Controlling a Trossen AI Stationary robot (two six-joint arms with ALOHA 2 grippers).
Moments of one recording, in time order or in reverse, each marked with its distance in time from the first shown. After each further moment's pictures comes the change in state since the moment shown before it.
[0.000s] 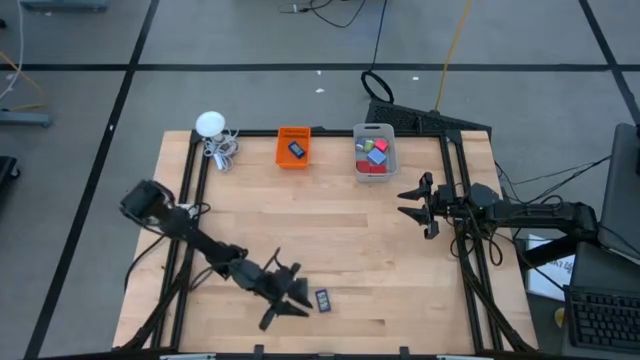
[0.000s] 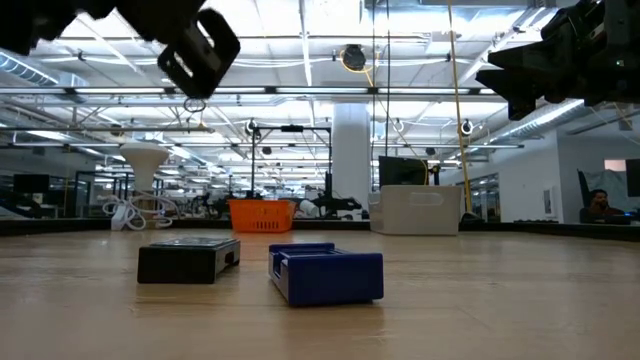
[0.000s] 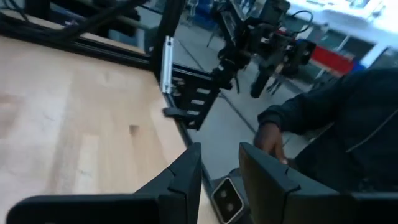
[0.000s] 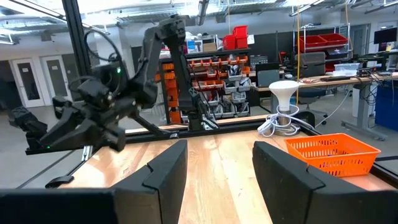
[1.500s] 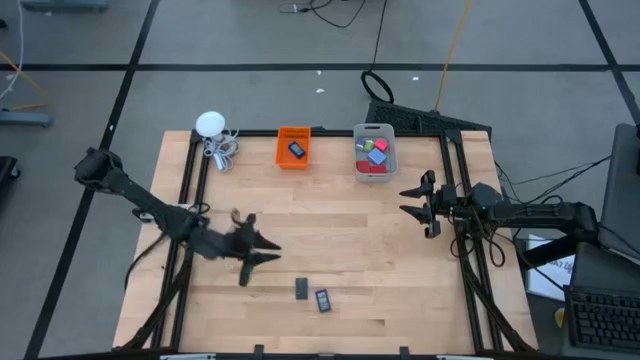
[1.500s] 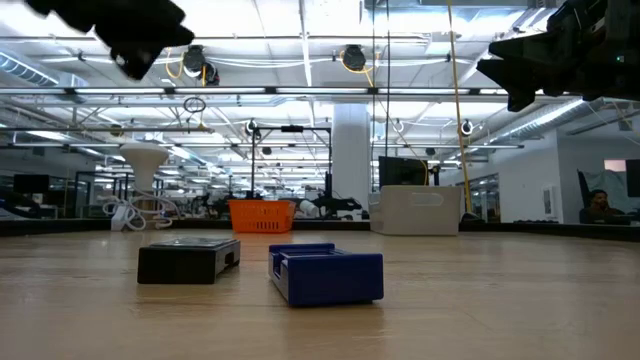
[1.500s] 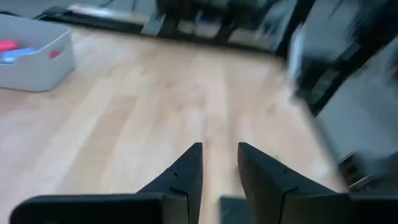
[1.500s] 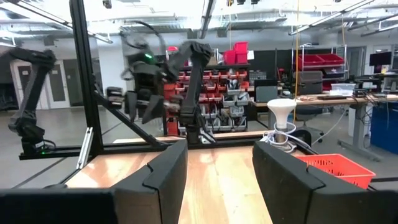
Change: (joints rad) left arm 0.032 -0.674 -0.162 -0.785 -0.394 0.042; right arm 0.000 0.000 0.000 0.058 0.000 -0.048
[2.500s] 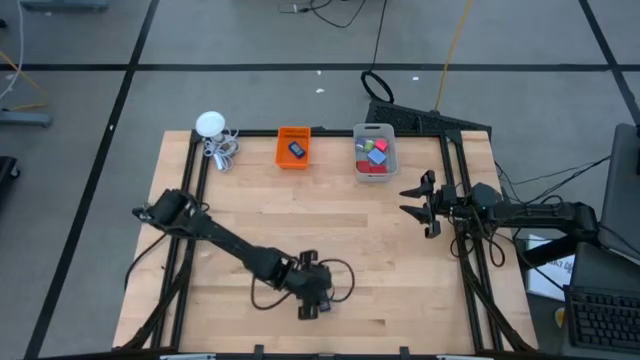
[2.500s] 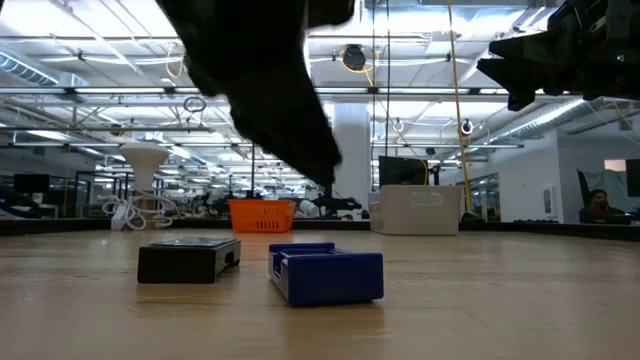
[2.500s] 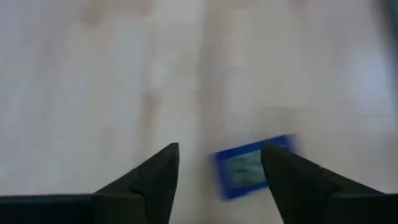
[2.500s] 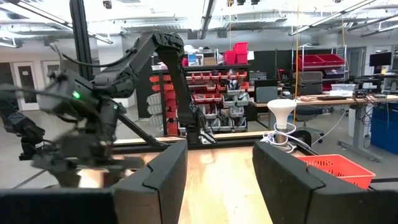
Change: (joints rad) left arm 0.092 0.871 0.781 -0.473 0.283 -0.028; right arm 0.000 0.000 0.000 0.003 0.000 0.000
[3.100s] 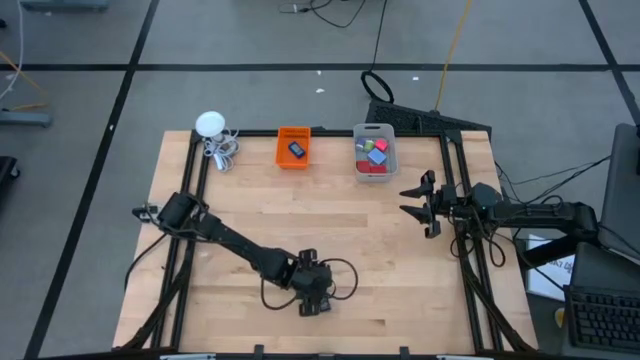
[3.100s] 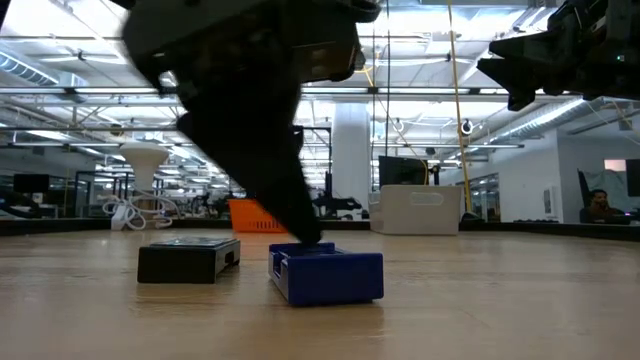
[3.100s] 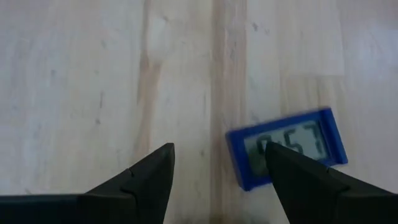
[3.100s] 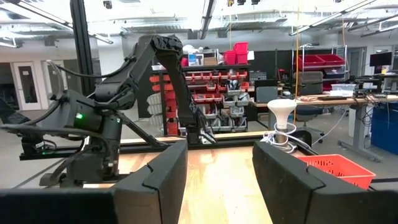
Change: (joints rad) left arm 0.016 0.065 -0.001 -0.023 0.023 -0.007; right arm 0.000 0.000 0.000 0.000 0.000 0.000
